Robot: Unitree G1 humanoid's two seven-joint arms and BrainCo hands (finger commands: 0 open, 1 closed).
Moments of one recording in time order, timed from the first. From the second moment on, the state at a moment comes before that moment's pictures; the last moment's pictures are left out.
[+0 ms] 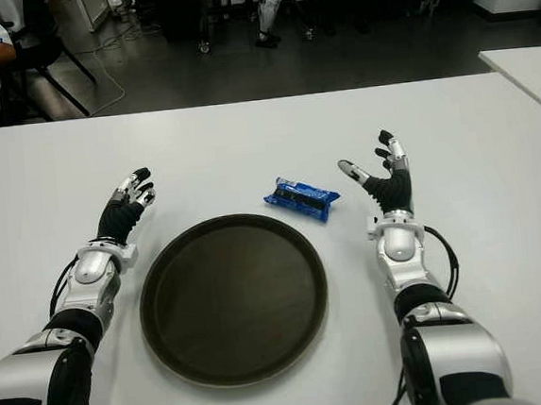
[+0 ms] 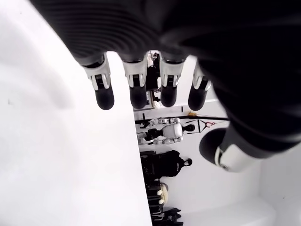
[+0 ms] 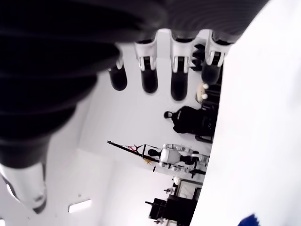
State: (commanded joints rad) left arm -0.70 0.11 0.15 1.29 0.03 -0.55 -0.14; right arm -0.64 -0.19 -0.10 1.22 -0.15 -0.67 -0.35
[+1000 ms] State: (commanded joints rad) left arm -0.69 0.10 0.15 1.29 0.02 -0.56 -0.13; right arm -0.59 -0.43 0.15 0.54 -0.53 -0.27 -0.20
